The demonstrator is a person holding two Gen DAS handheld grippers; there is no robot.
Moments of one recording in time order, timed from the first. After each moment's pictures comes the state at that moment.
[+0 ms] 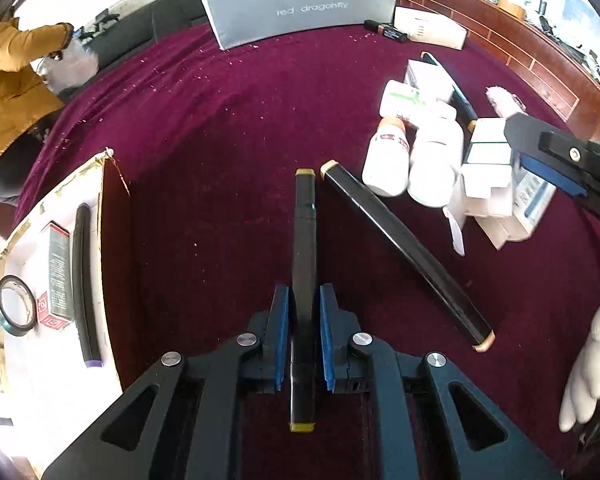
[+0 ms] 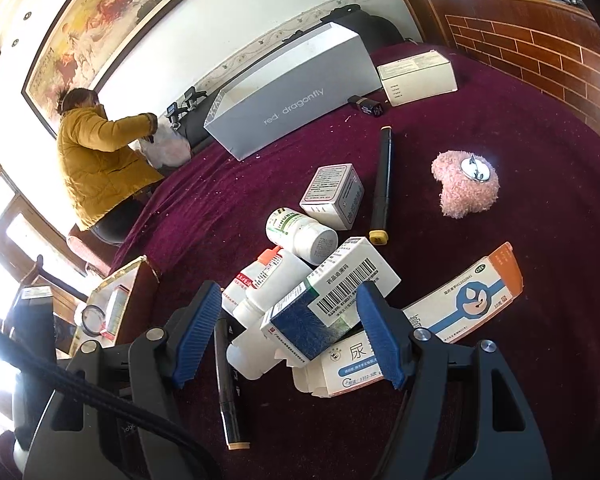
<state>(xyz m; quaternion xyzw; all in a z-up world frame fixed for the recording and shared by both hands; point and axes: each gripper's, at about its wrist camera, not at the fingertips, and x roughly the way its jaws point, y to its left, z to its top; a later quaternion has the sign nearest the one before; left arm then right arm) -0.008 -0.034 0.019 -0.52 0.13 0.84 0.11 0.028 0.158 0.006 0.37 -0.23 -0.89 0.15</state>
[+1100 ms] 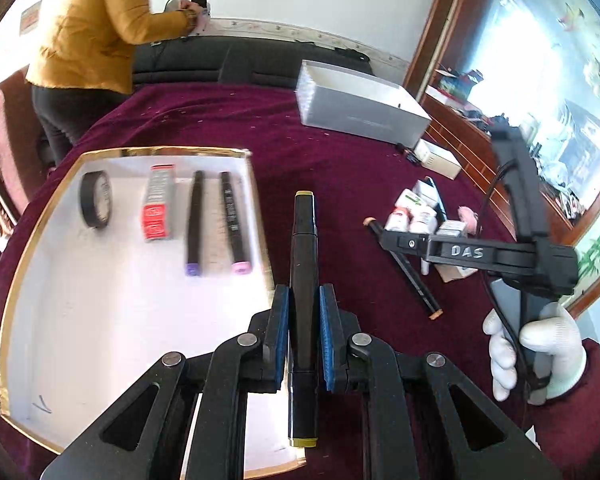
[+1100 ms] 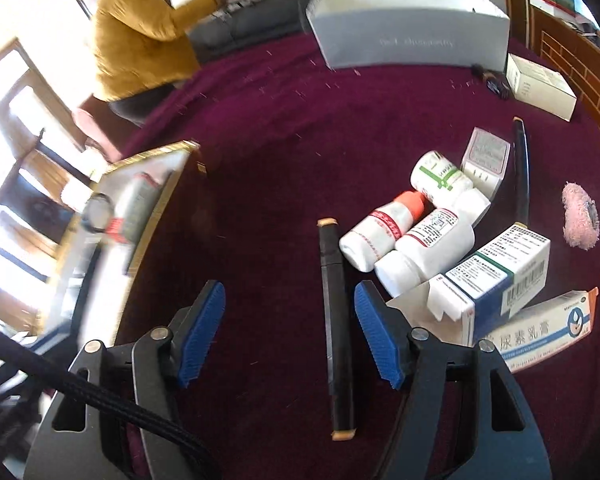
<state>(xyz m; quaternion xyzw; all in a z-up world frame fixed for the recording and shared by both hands) 0.092 -0.165 0.081 -0.40 -0.08 0.91 0.10 0.004 0.041 0.012 0.49 -0.05 -0.84 0.22</state>
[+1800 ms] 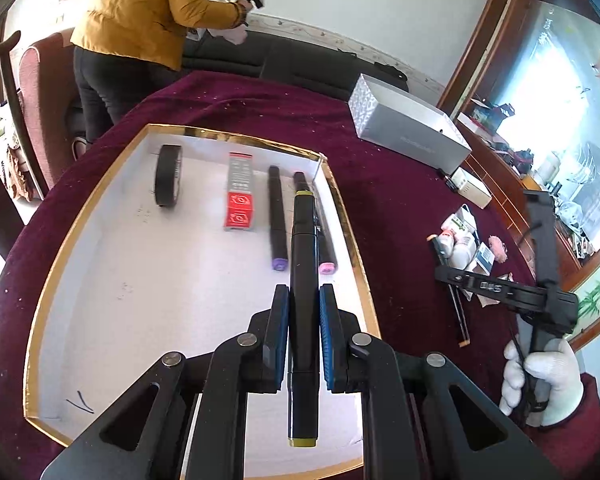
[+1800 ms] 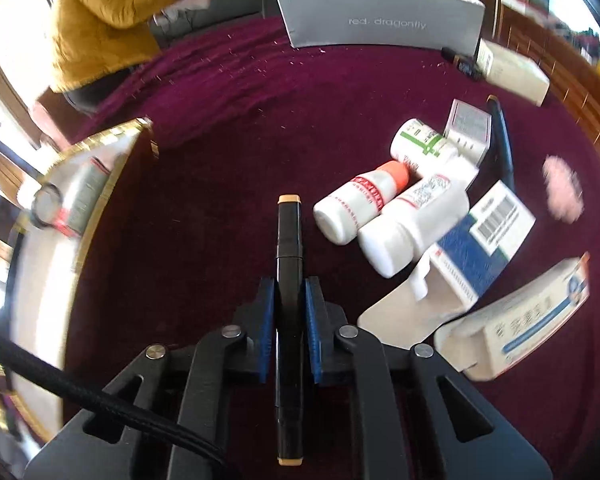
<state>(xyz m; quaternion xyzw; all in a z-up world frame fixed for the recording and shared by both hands) 0.097 -0.233 0.069 -0.39 -0.13 0.91 0.06 0.012 0.037 -0.004 0.50 -0.04 -0.85 0.16</state>
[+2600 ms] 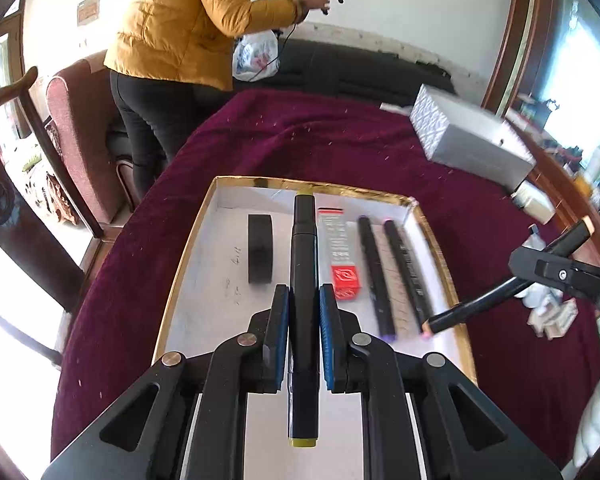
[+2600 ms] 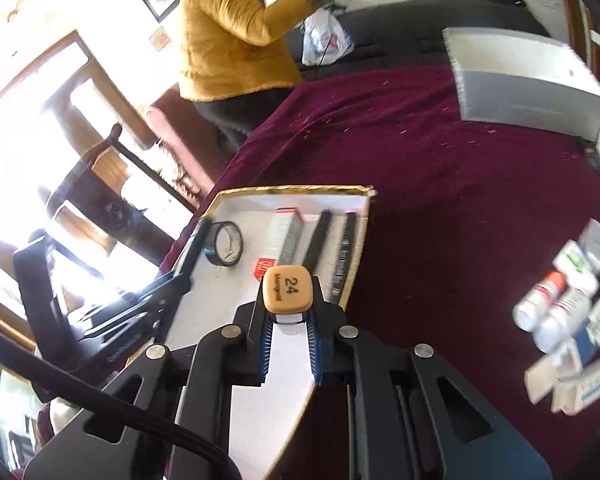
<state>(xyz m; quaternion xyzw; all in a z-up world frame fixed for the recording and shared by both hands) 0.032 -0.287 0.078 -0.41 -0.06 0.91 -0.02 0.025 -0.084 0.080 0.45 -0.07 -0.82 0.35</state>
